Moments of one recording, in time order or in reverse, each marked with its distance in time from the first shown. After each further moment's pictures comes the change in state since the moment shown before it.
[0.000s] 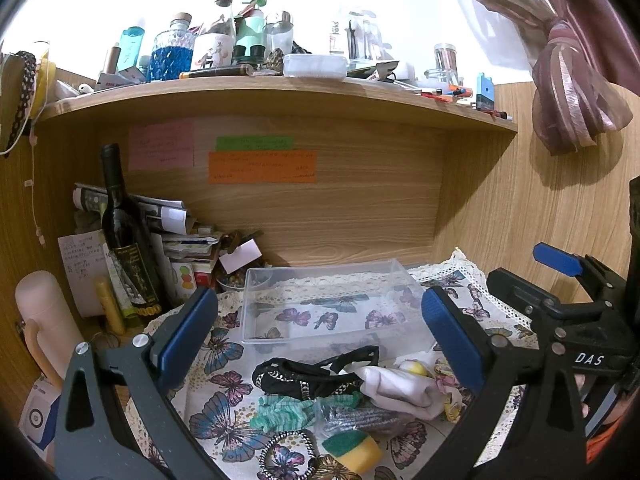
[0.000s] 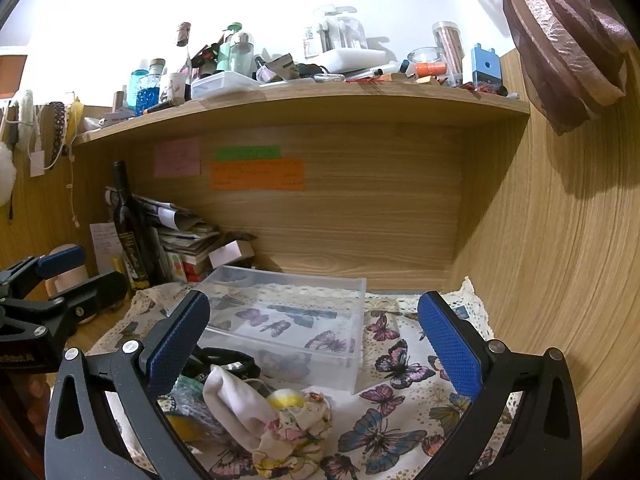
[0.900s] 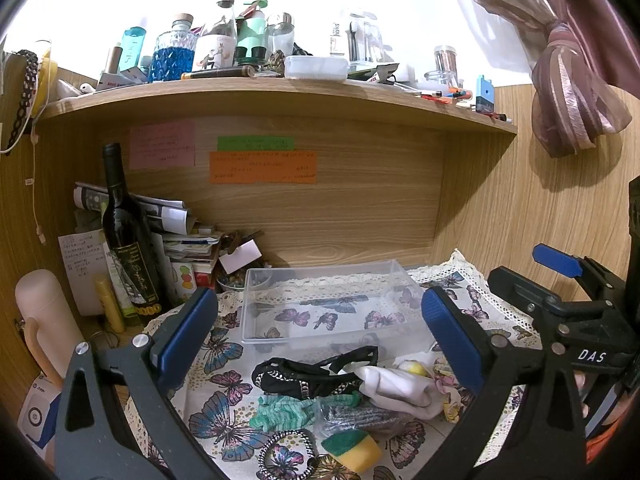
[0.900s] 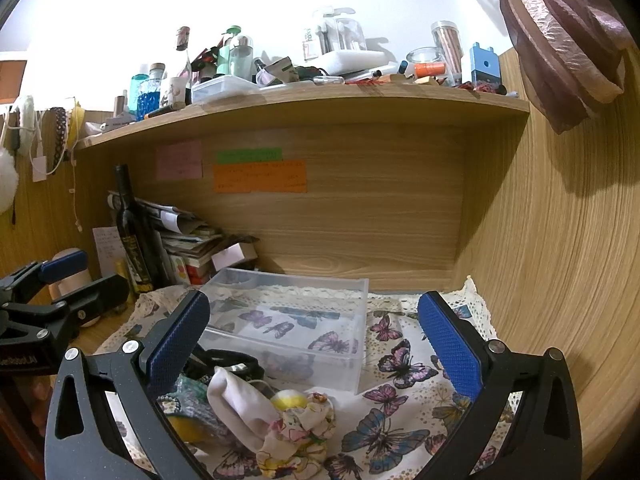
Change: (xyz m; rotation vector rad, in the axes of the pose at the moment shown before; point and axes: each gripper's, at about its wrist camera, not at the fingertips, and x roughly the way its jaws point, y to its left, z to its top) left arm 0.000 0.001 -0.002 -0.004 -0.005 0.001; right arm -0.001 0.001 0.001 0.009 -0.003 0.010
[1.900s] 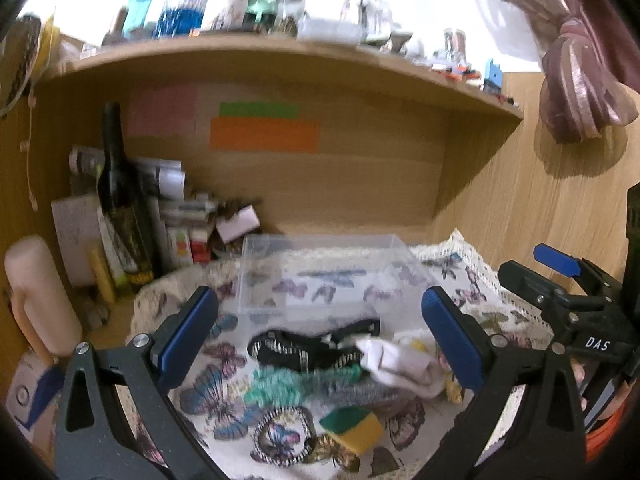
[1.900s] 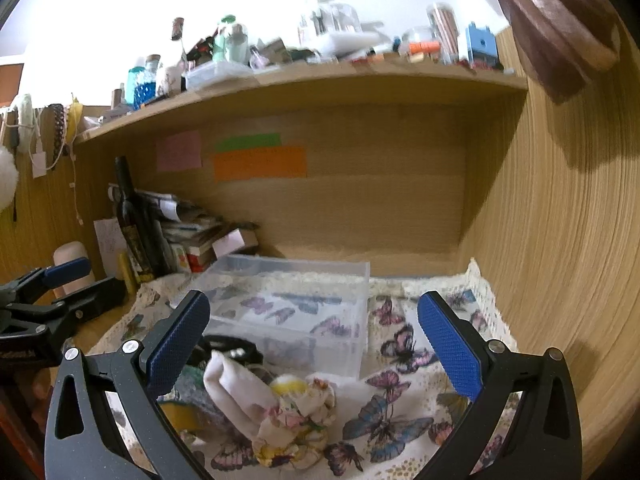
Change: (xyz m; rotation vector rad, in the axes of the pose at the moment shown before) left arm 0.010 0.008 -0.022 -0.049 0.099 -0.021; right arm 0.004 -0.005 -0.008 0.023 0.031 0.012
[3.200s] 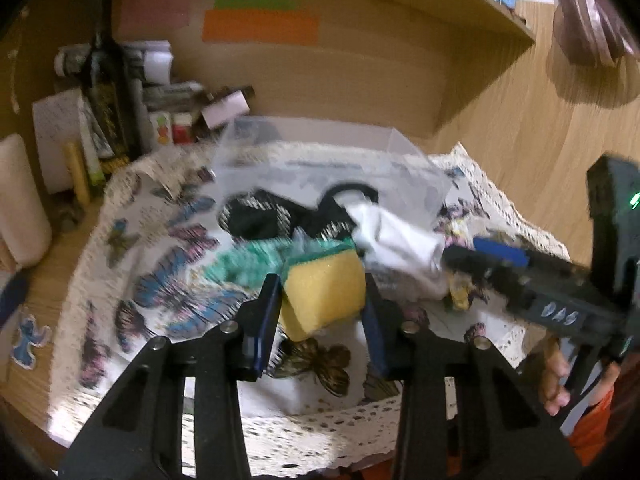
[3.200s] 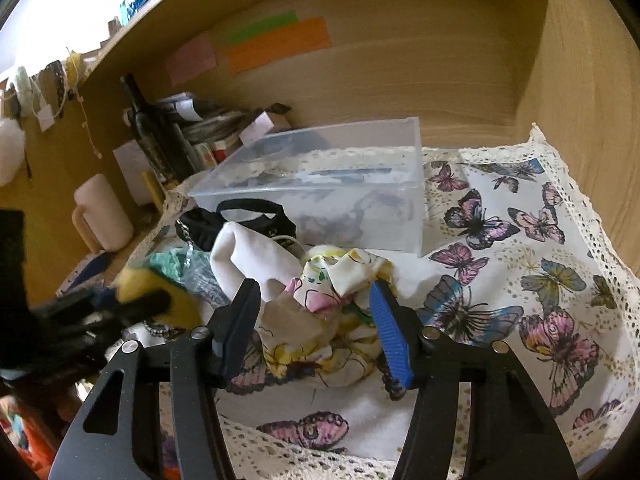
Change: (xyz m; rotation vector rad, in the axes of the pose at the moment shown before) left arm 0.021 -0.009 -0.068 -0.046 0.237 -0.009; right arm 0.046 -0.014 -0.074 0.122 0.339 0.206
